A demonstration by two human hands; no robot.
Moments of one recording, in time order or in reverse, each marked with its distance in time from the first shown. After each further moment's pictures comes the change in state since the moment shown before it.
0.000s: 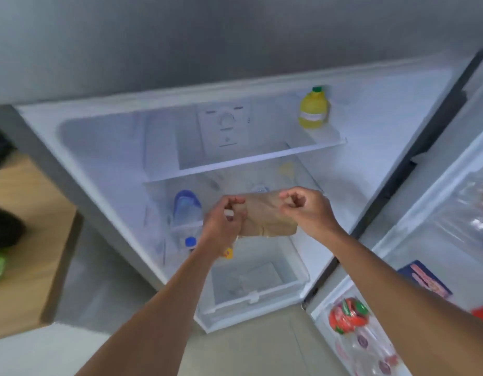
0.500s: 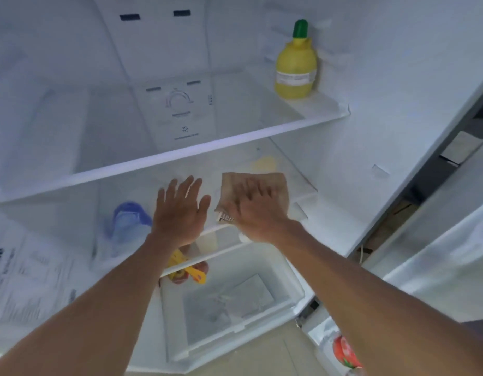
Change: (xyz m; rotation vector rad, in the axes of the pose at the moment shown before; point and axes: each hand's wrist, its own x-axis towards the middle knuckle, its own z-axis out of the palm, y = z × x) left_hand 0.163 -0.095 0.048 0.979 -0.028 0.316; right_hand 0.113 0.071 0.090 -0.751 -0.320 -0.178
